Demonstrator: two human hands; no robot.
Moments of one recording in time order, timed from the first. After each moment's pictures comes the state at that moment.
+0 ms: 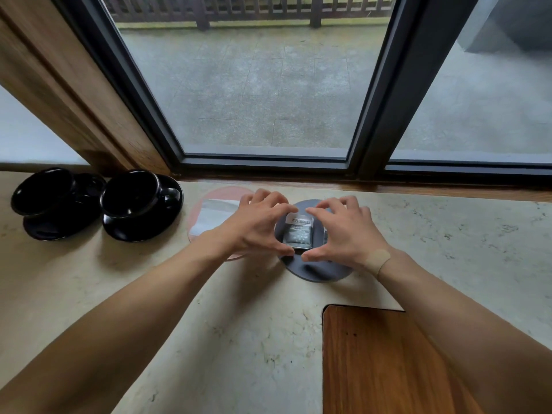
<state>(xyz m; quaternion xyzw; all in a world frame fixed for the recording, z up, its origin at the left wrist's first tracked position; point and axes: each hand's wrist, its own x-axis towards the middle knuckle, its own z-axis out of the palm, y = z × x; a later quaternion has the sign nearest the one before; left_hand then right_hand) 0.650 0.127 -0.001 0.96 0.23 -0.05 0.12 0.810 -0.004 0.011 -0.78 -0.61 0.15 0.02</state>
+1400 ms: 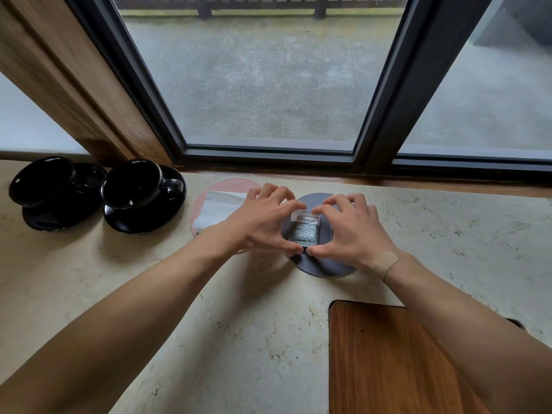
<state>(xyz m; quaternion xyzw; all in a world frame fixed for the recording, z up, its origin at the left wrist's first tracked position) 0.647 0.123 -0.003 0.97 0.21 -0.04 0.10 0.805 -0.006 -0.002 -0.79 -0.60 0.13 0.03</state>
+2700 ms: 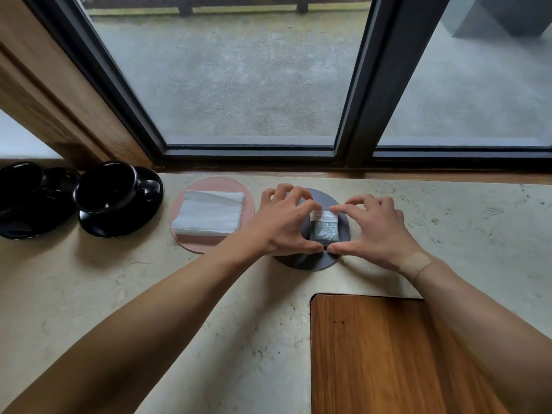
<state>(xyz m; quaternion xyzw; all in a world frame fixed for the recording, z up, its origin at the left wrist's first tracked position) 0.698 0.081 -0.008 0.97 0.20 -0.03 0.11 0.857 -0.055 -0.012 -0.82 -0.55 0.13 0.06</state>
